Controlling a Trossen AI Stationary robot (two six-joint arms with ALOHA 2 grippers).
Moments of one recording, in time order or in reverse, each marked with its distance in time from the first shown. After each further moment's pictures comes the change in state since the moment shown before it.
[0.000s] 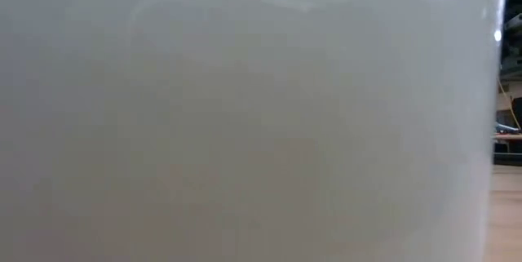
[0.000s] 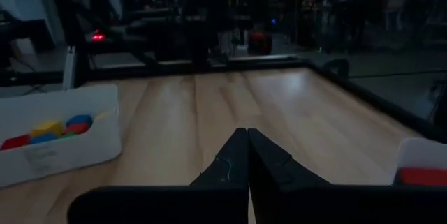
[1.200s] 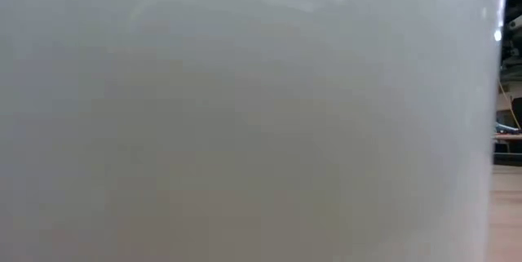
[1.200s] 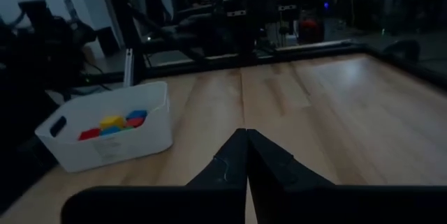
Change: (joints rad) left arm 0.000 0.038 0.000 0.015 0.105 0.007; right arm -0.285 -0.042 -0.002 -0.050 -0.488 0.058
